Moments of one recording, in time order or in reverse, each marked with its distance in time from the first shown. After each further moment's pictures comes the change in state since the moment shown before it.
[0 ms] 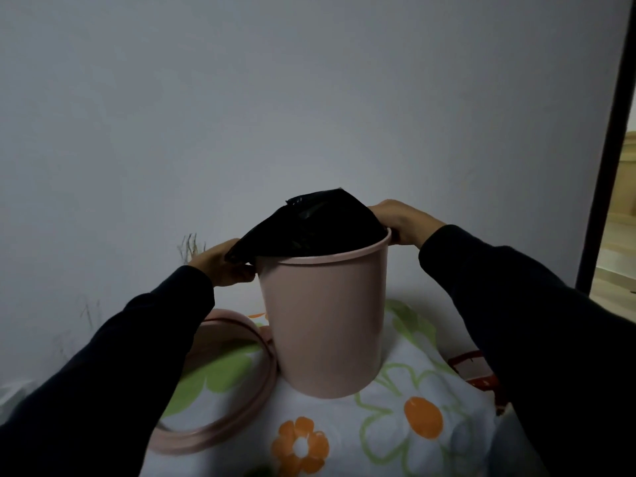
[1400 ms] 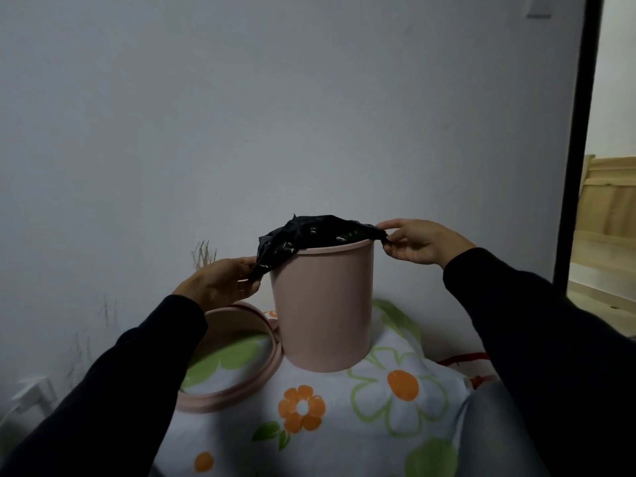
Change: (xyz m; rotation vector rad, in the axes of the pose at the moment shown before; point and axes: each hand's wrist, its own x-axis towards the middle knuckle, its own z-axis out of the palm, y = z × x) left_hand -0.078 -0.018 -0.009 -0.641 -0.114 -0.146; right_hand -0.093 0.016 -0.031 0.612 -0.072 0.080
